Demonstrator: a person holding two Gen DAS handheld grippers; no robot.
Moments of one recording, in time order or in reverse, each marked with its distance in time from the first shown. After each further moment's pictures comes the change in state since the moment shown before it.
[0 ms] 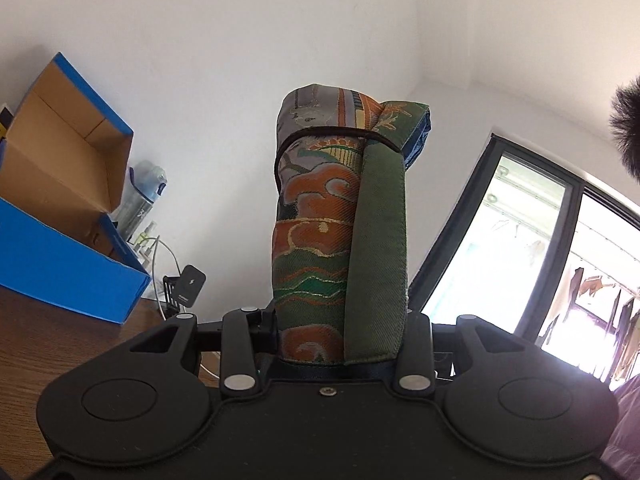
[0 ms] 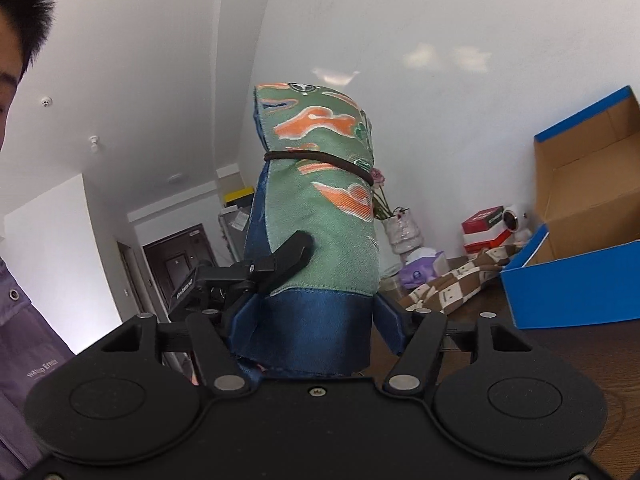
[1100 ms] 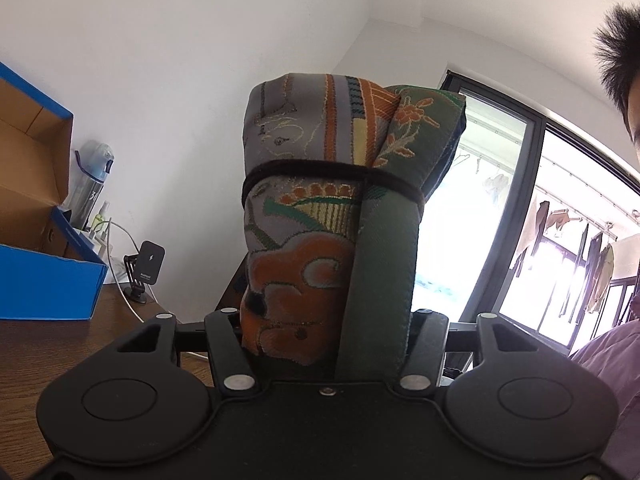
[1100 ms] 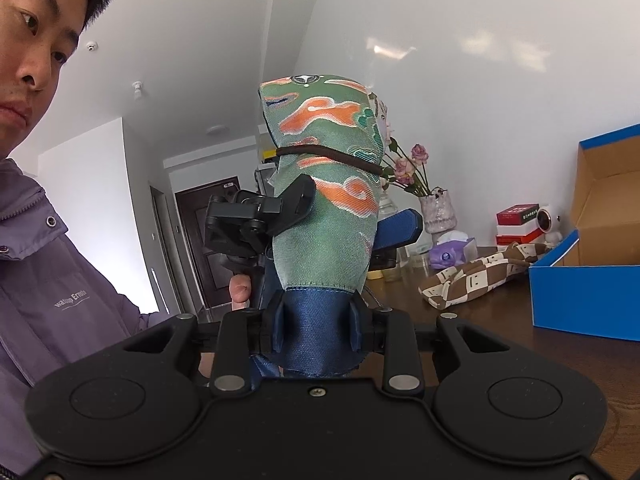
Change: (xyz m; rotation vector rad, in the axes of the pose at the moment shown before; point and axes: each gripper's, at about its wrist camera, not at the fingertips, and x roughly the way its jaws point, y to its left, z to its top) left arm 0.033 -0.016 -0.007 0.100 0.171 -0.092; right arm -0.027 0.026 -0.007 -0.173 0.093 0.050
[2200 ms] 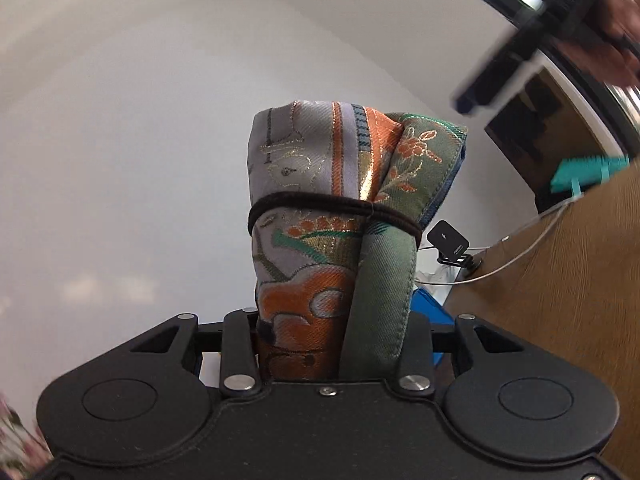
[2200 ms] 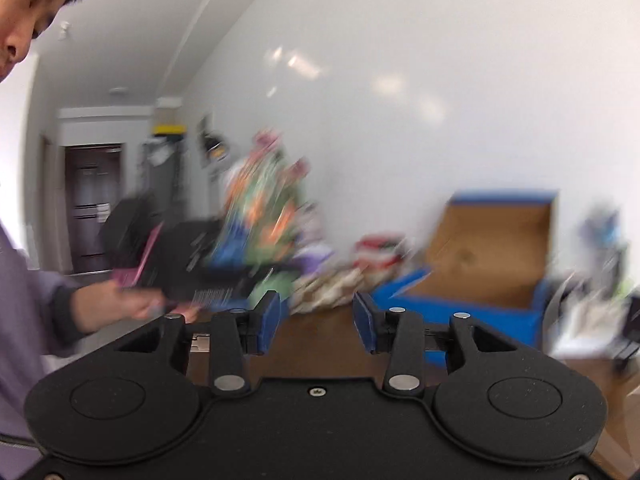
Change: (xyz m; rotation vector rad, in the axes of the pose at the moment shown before) left arm 0.046 -0.051 -0.092 1.478 0.193 0.889; right arm -0.062 0.056 0.026 -0.406 -0.020 -0.595
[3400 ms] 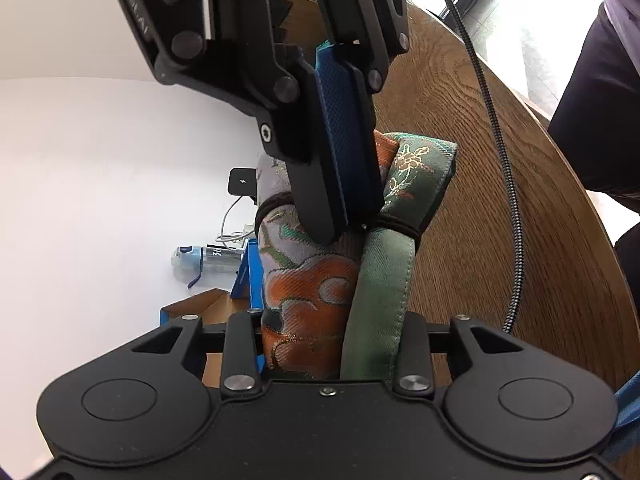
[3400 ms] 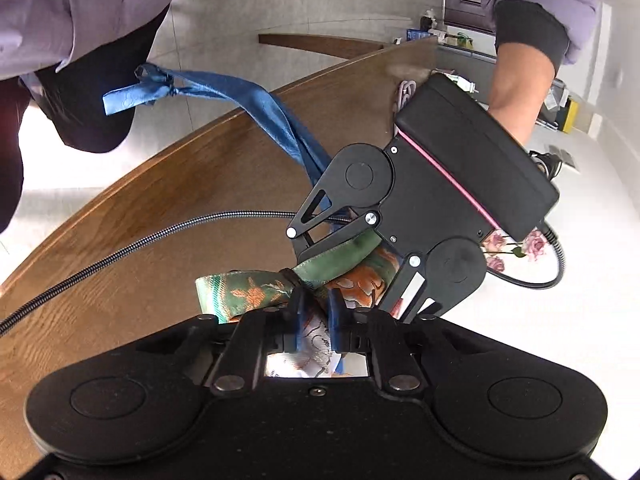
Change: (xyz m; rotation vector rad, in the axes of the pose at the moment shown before) left arm 0.033 -0.027 -0.011 0.499 0.091 -0.538; right arm 0.072 0.154 -0.086 -1.727 0.277 0.353
